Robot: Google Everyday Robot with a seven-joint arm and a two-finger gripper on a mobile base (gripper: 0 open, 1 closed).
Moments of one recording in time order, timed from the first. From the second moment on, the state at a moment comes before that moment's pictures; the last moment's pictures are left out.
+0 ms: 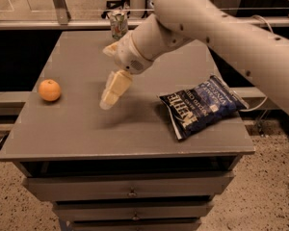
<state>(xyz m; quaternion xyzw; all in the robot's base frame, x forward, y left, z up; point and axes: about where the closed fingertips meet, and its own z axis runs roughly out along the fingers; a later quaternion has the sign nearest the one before) 0.584 0.083 0.890 -0.68 0.61 0.20 0.34</state>
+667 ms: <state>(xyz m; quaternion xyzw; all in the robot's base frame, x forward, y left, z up) 0.609 0.171 0.877 -0.67 0.58 0.28 0.37</state>
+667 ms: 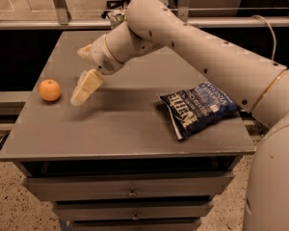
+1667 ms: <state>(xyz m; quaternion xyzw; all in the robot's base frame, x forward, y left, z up) 0.606 0.243 0.855 -0.67 0.56 0.32 0.37</state>
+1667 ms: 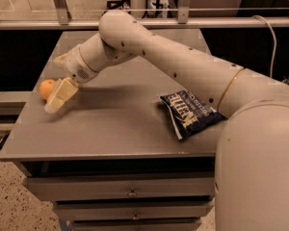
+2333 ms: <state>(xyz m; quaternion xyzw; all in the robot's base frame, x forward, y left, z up) 0.606 0.250 0.843 -0.65 0.57 0.34 0.37</state>
